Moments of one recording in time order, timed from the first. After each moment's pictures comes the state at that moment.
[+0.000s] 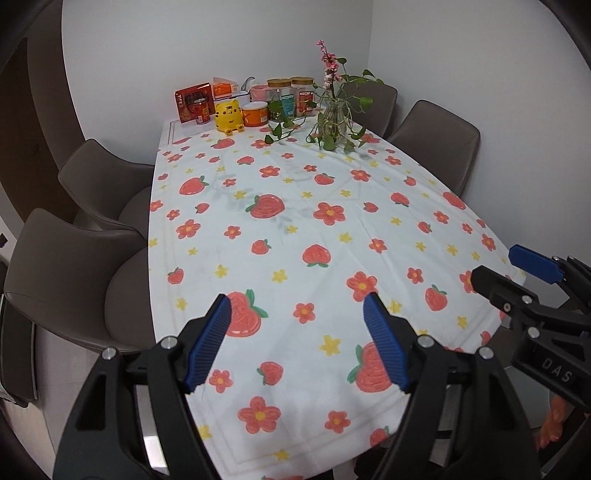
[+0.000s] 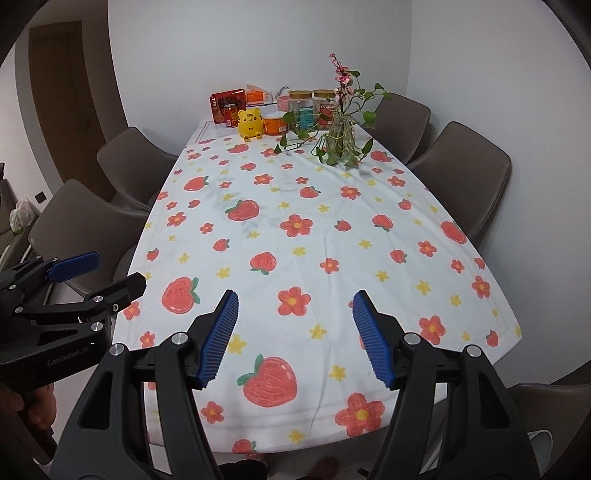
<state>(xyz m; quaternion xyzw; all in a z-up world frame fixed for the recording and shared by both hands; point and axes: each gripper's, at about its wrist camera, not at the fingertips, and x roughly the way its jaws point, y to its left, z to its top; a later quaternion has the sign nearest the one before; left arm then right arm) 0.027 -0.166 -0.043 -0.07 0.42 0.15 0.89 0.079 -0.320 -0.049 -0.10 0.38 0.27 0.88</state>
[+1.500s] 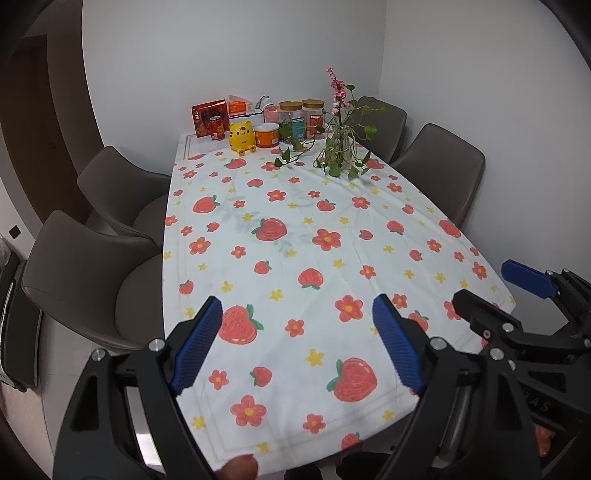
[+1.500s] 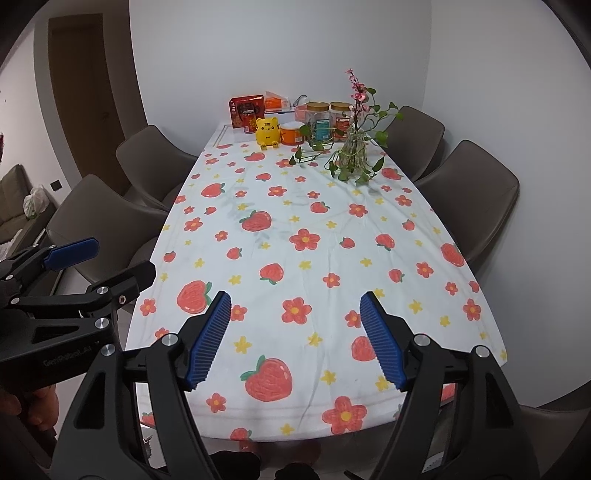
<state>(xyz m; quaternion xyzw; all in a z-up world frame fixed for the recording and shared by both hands) 0.025 -0.184 0.006 -0.08 0.40 0.17 0.90 0.075 -0.328 -0.004 -0.11 0.38 0.30 0.87</state>
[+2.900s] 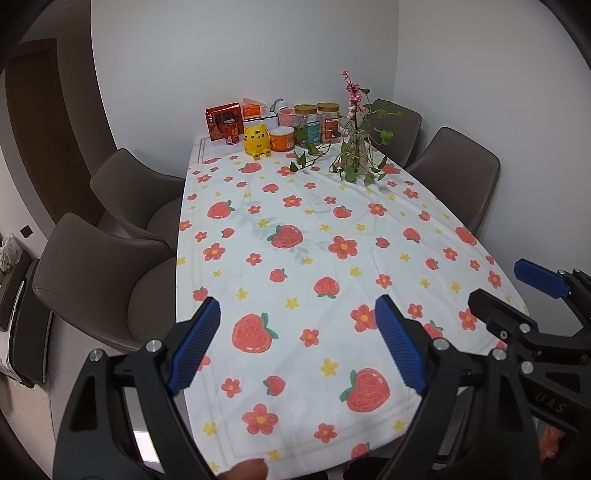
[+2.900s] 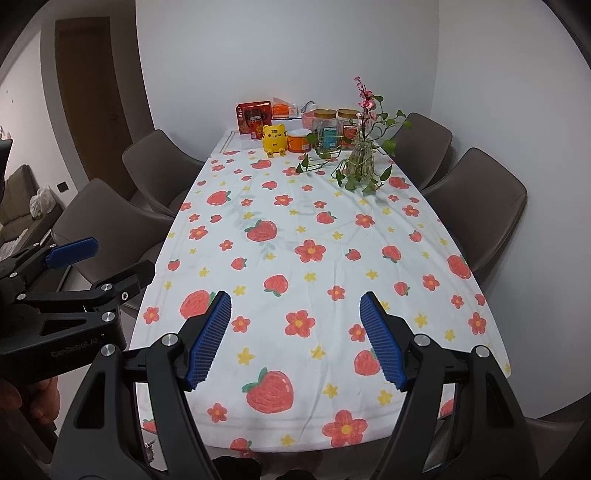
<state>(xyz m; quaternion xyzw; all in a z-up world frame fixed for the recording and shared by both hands) 0.023 -0.171 0.013 -0.07 0.40 0.20 0.89 0.077 -0.322 0.005 -0.11 0.36 0.32 0.87</state>
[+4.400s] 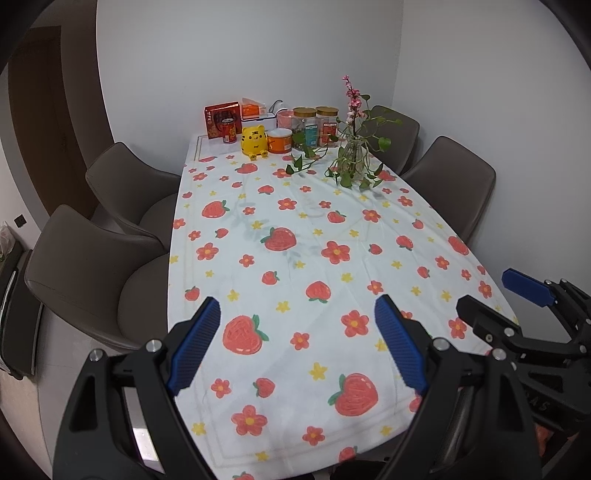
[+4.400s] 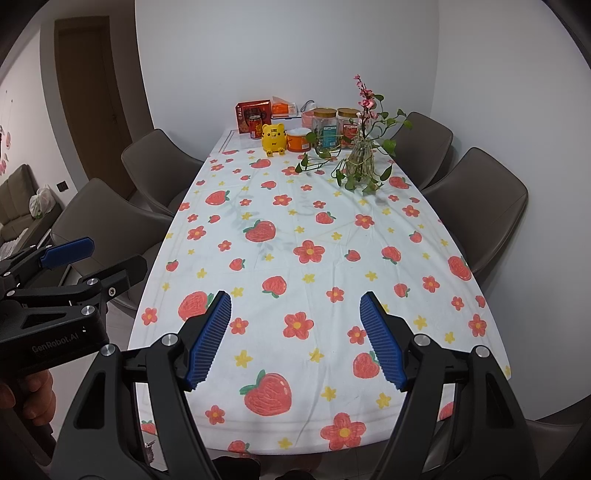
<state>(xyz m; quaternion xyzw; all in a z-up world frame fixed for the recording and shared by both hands) 0.036 -0.172 0.018 -0.09 0.39 0.20 0.89 0.080 -0.322 0.005 -0.11 0.36 0.32 0.87</state>
